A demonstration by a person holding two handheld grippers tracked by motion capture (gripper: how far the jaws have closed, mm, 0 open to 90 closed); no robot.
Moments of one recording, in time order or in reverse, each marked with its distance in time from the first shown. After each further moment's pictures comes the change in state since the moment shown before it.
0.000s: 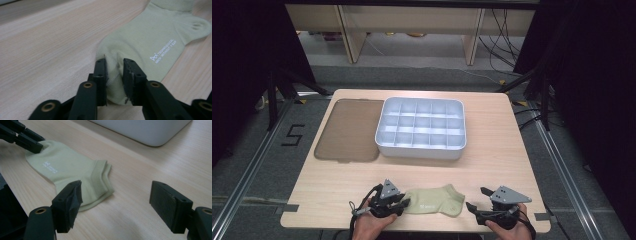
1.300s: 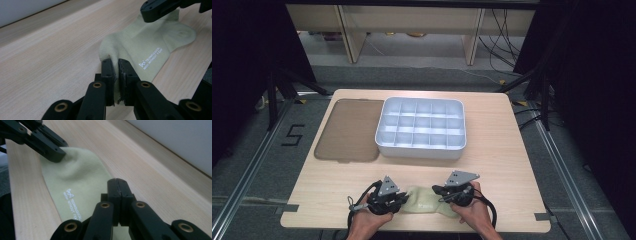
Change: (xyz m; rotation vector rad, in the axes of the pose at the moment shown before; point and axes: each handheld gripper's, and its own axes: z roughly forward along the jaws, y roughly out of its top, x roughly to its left) left arm 0.002 0.015 -0.015 -0.001 -0.027 0.079; right arm 0.035 0.050 0.096 0.084 0.212 -0.151
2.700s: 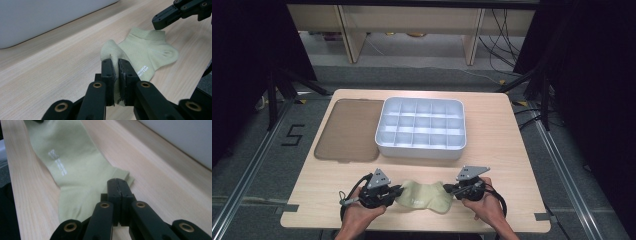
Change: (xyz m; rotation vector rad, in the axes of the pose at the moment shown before) left arm 0.014 0.013 -0.021 -0.061 -0.008 -0.028; right arm -0.027 -0.005 -0.024 0.096 0.026 0.037
